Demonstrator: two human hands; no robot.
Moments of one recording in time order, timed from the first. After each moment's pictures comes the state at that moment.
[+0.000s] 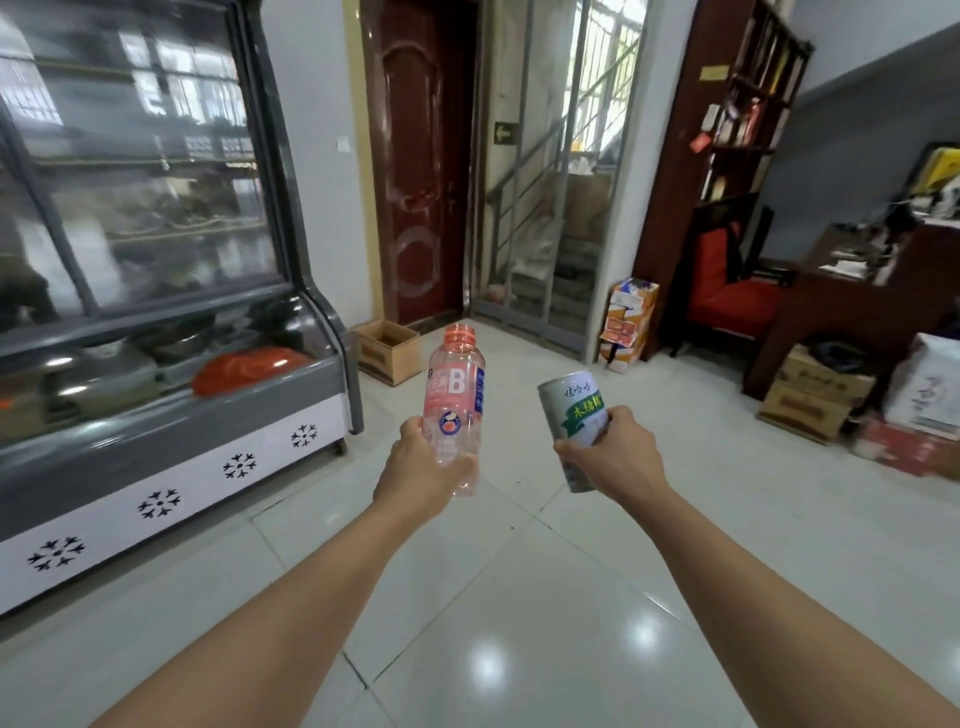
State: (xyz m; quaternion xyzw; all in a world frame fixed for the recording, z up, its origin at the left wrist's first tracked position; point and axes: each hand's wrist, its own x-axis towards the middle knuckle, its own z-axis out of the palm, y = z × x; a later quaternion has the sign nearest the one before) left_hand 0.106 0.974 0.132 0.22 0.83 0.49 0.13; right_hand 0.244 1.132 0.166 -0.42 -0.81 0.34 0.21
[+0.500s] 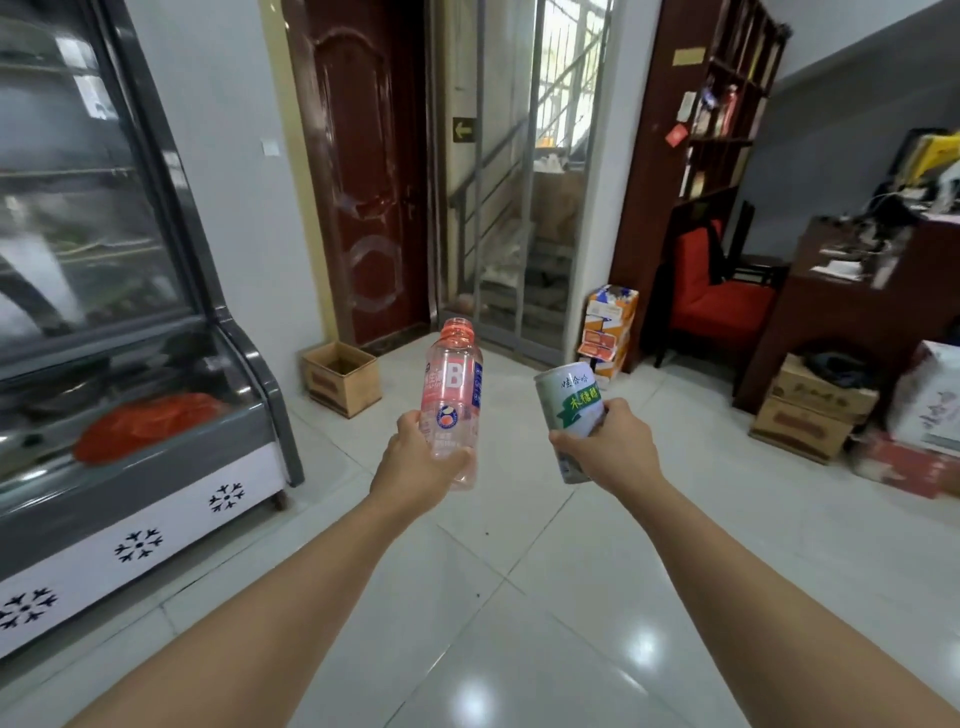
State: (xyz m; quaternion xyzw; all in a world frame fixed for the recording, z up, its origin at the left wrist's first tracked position) left_hand -0.025 1.260 0.144 0.25 0.82 0.50 0.16; right_hand 0.115 1.414 0.169 -0.44 -0.80 0.34 0.23
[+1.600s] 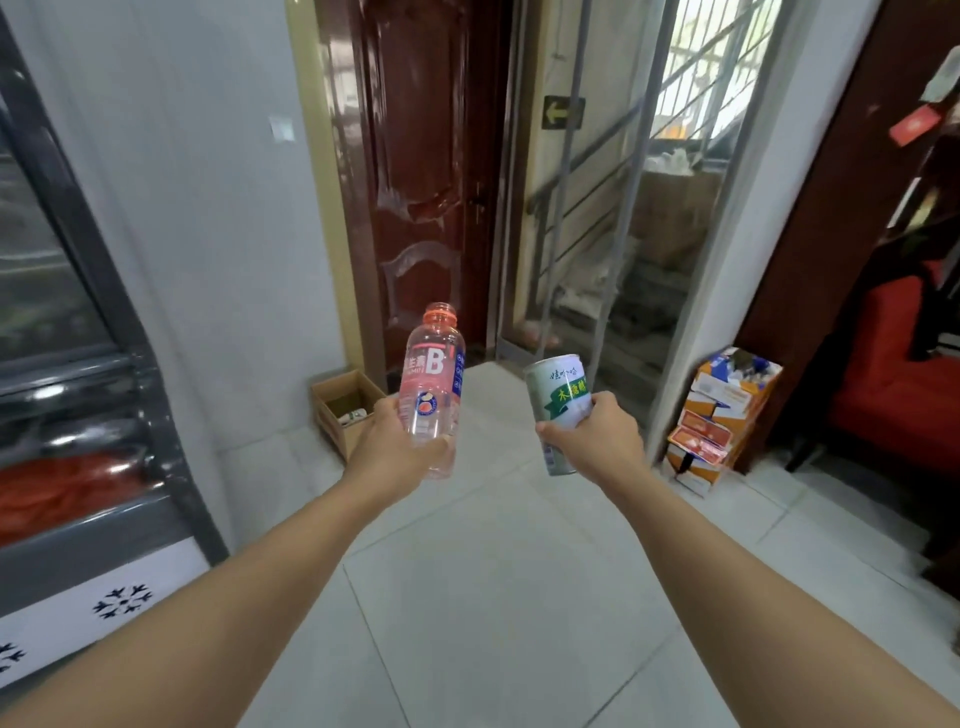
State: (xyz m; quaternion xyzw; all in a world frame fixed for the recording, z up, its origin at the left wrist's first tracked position) left_hand -0.428 1.752 0.153 0.13 0.86 0.49 0.07; right_hand -0.338 1.945 0.166 -0.35 -0.84 0.38 0.16
